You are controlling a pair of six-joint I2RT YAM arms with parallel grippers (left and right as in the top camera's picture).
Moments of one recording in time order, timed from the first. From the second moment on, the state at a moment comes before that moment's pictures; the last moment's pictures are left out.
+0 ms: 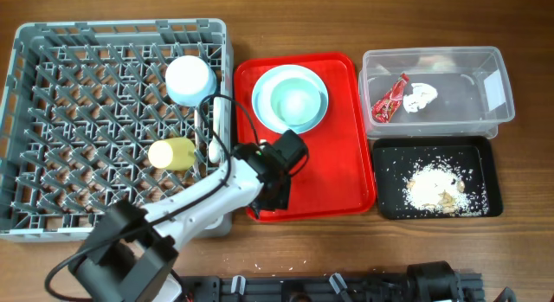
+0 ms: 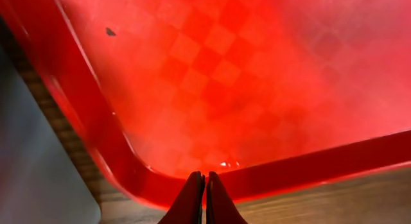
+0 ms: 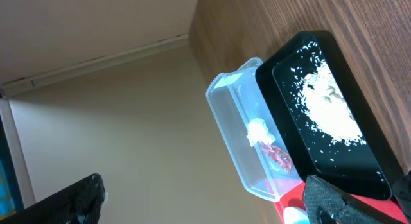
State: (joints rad) left arm -0.80 1.64 0.98 -0.88 0.04 -0.64; right arm 0.11 0.06 1.19 -1.61 0.60 2.06
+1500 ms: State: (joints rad) left arm -0.82 1.78 0.99 -0.99 -0.16 -0.72; right arm 0.11 0.06 1.19 -1.61 0.60 2.06
